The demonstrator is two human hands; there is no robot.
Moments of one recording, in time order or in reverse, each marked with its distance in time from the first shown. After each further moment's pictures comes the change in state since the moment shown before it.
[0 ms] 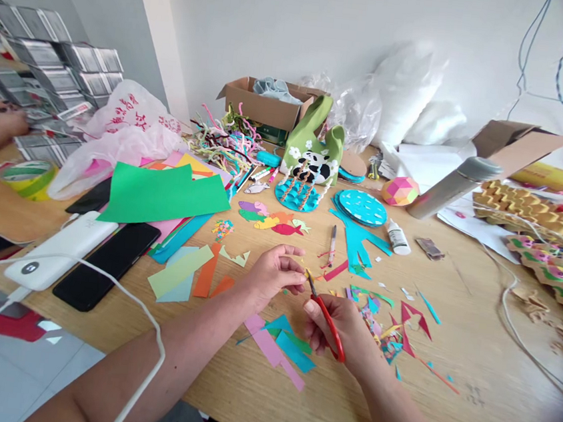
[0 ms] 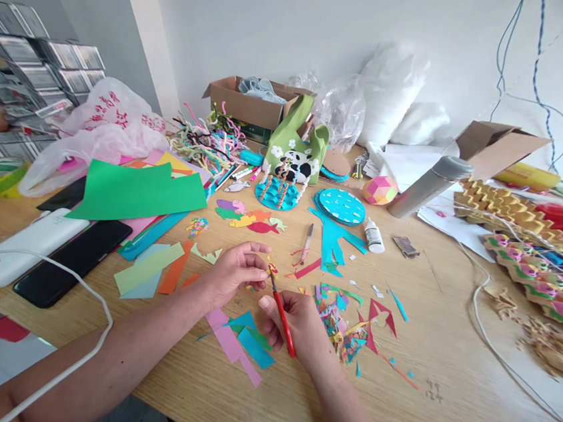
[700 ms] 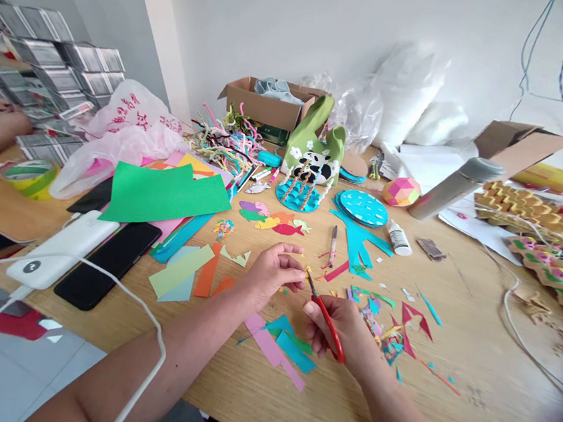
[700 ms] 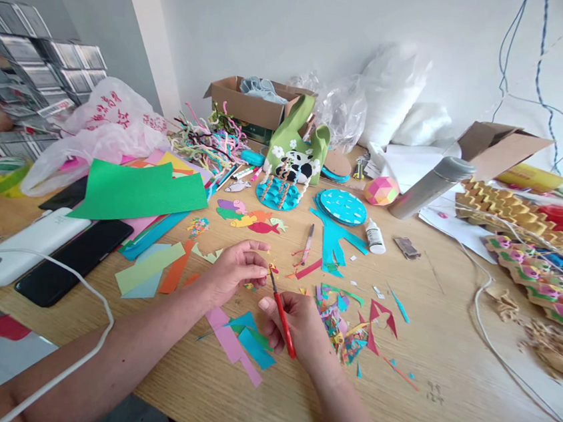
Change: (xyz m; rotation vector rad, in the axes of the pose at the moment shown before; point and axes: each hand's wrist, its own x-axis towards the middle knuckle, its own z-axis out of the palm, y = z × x) left_hand 0.002 0.000 -0.003 0.007 0.003 0.018; right_hand 0.000 -0.003 0.002 -0.021 0.050 0.064
